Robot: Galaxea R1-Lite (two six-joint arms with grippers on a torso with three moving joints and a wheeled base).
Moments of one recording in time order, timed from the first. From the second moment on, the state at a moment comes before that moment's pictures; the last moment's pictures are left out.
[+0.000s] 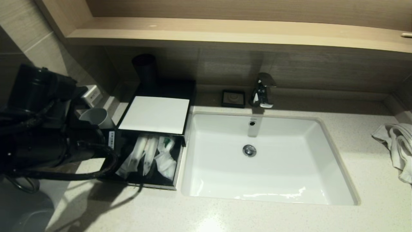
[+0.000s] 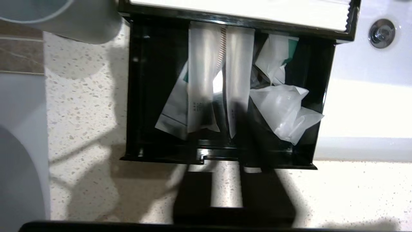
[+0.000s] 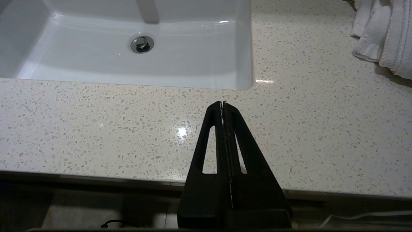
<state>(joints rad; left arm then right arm) -0.39 1.39 -1.00 0.19 0.17 -0.25 0.00 0.00 0.00 0.00 0.00 0.00</state>
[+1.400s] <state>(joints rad) -0.35 1.23 -0.65 0.19 0.17 -0.25 0.00 0.00 0.00 0.00 0.00 0.00</state>
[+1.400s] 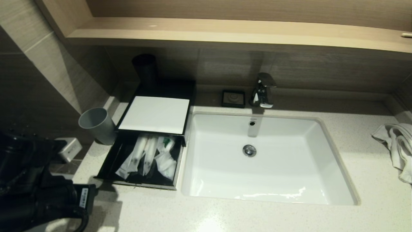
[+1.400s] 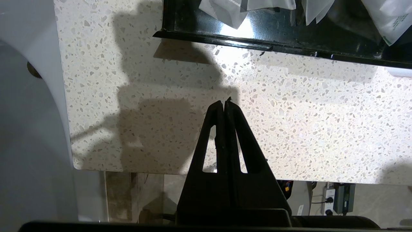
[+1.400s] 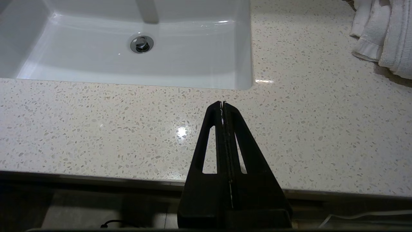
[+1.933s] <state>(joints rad) -0.35 1.28 -0.64 0.19 0.16 -0.25 0.00 0.00 0.00 0.00 0.00 0.00</state>
